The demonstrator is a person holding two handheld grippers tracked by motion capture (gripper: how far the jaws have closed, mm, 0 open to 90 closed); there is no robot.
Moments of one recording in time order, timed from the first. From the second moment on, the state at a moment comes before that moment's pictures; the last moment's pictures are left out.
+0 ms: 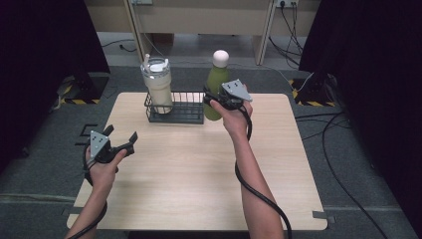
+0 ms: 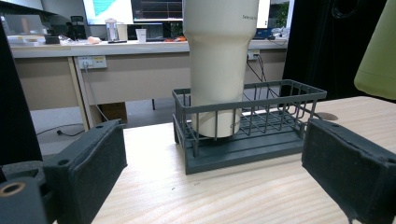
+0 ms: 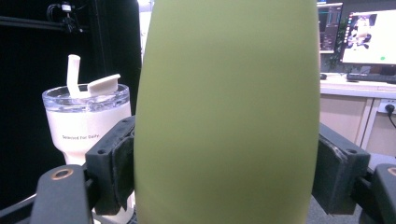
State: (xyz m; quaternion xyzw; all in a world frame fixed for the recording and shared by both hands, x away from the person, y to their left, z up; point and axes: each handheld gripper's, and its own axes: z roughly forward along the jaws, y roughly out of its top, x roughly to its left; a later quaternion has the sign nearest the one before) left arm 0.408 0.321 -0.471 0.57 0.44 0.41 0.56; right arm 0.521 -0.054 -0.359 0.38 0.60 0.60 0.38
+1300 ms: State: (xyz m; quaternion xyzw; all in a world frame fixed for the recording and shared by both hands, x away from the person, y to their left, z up) left arm 0.408 0.326 -0.470 0.57 0.44 0.41 0.56; right arm 0.551 -0.019 -0.338 0.37 0.60 0.61 0.37
